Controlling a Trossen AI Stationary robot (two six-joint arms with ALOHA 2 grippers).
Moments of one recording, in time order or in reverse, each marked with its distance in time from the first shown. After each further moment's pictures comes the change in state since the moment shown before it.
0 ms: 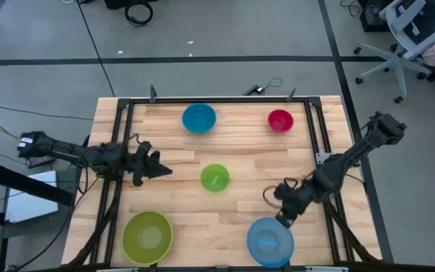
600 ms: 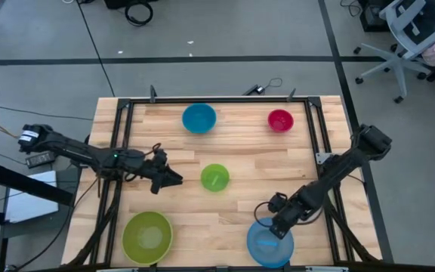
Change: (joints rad) left arm -0.017 0.334 0.059 0.016 -0.002 -0.011; right arm 0.038 0.279 -0.002 0.080 0.008 0.012
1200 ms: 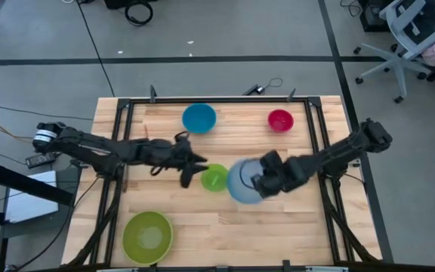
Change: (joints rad) left arm 0.099 0.378 0.528 -0.228 -0.156 0.396; right arm -0.316 -0.052 0.356 -0.607 0.619 -0.021
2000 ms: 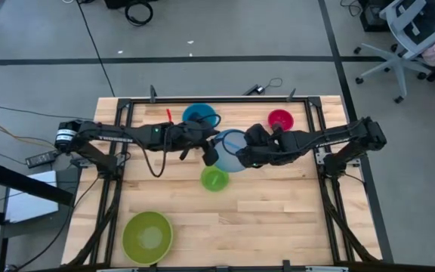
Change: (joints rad) left arm 0.141 0.257 0.387 -0.327 -0.230 0.287; right arm -0.207 0.025 0.216 0.116 0.272 -0.538
